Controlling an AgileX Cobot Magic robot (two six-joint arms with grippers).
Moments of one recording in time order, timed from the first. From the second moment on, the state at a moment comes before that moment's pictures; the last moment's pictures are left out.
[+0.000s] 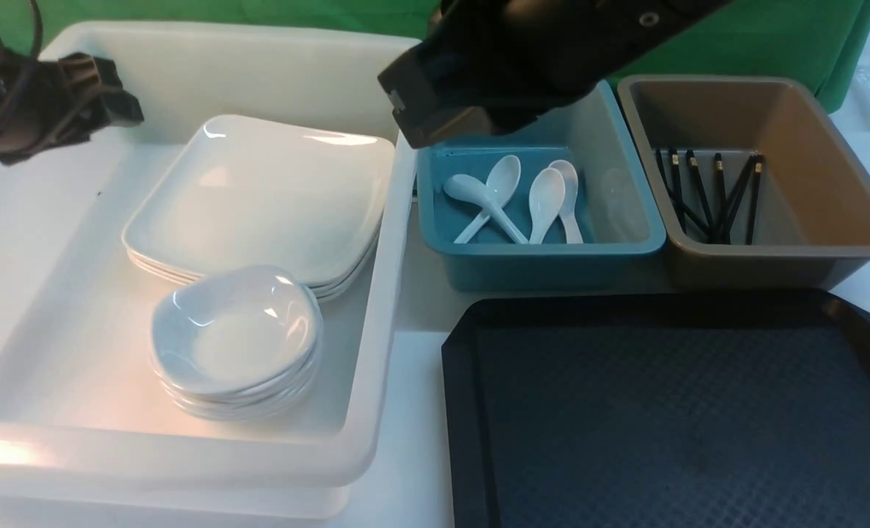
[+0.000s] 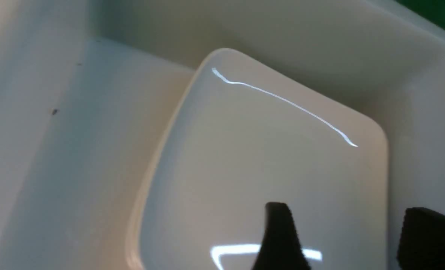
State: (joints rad) right arm 0.79 1.63 -1.90 0.18 1.02 -0.04; left arm 0.19 1.57 -1.21 -0.87 0.56 0.61
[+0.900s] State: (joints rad) right arm 0.79 0.67 -0.95 -0.32 0.19 0.27; left arm -0.39 0.73 -0.90 -0.56 0.74 0.50
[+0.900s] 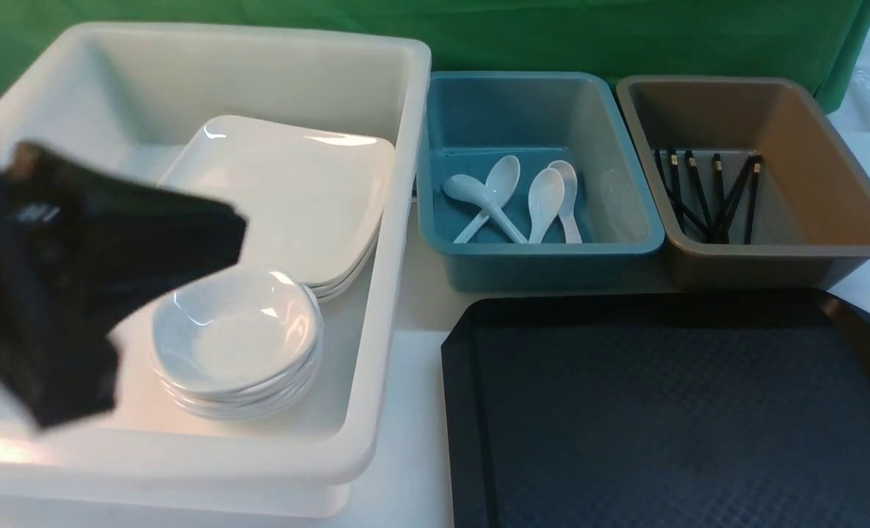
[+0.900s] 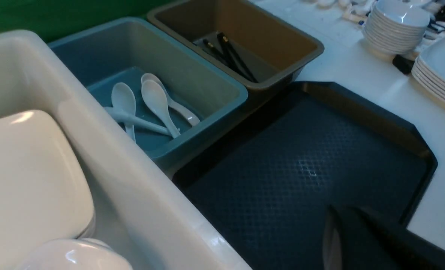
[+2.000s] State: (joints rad) right arm 0.79 0.15 -0.63 -0.33 0.21 0.25; left arm -0.39 0.23 -0.34 -0.43 0.29 0.34
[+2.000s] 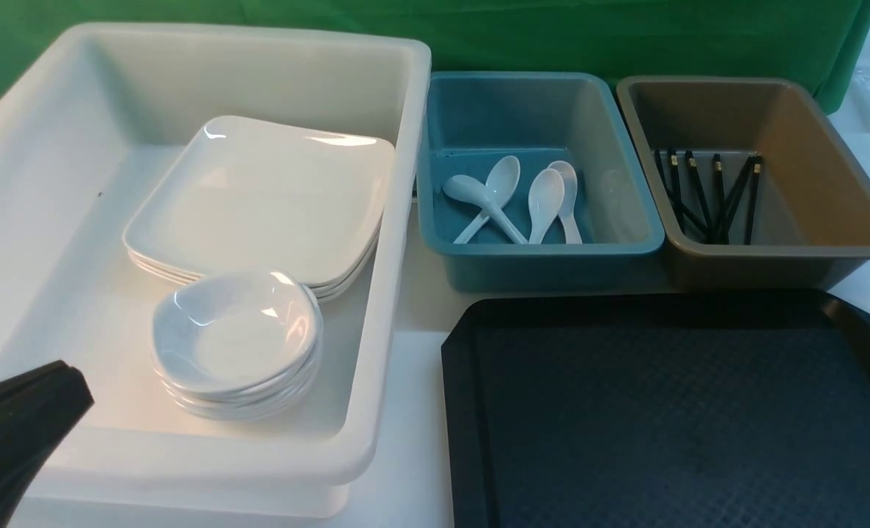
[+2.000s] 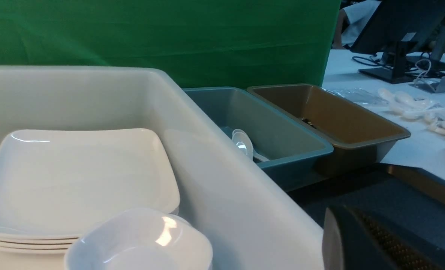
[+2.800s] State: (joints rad) right arm 0.79 0.15 -0.63 -0.33 0.21 0.25; left arm -0.09 0.14 -0.18 -0.21 0.18 0.10
